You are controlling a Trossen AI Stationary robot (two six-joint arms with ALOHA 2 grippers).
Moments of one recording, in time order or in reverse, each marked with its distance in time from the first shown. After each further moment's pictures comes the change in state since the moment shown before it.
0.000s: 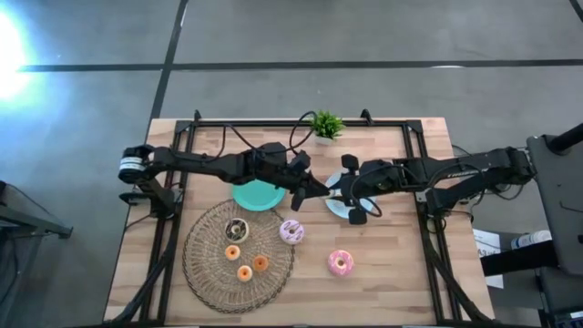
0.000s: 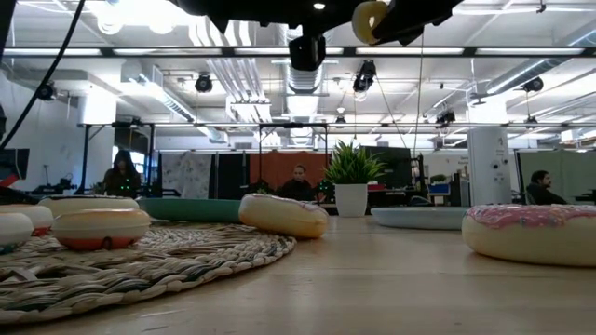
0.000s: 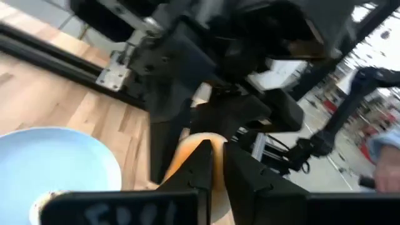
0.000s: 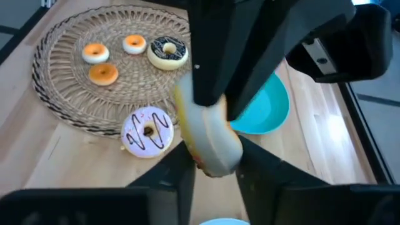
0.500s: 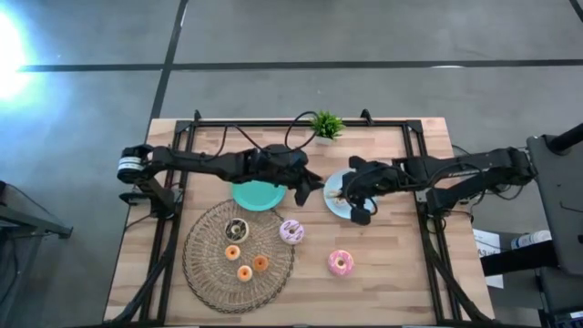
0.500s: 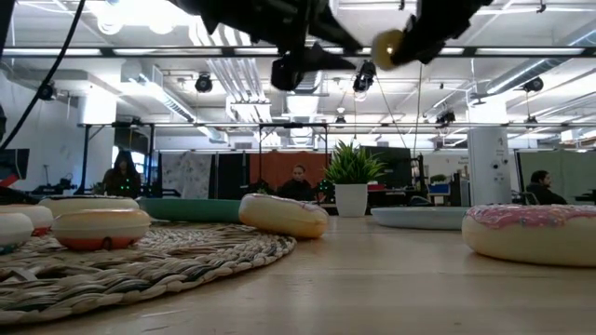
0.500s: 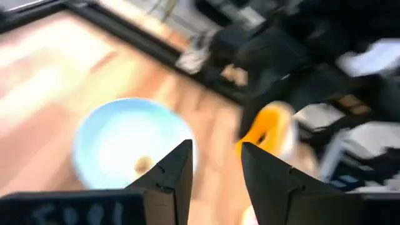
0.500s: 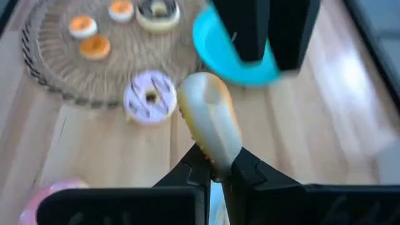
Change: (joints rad) left arm 0.010 -0.011 -0.002 -0.195 -0.234 0.033; right arm -0.018 -0.008 -0.001 -0.167 0.000 0.191
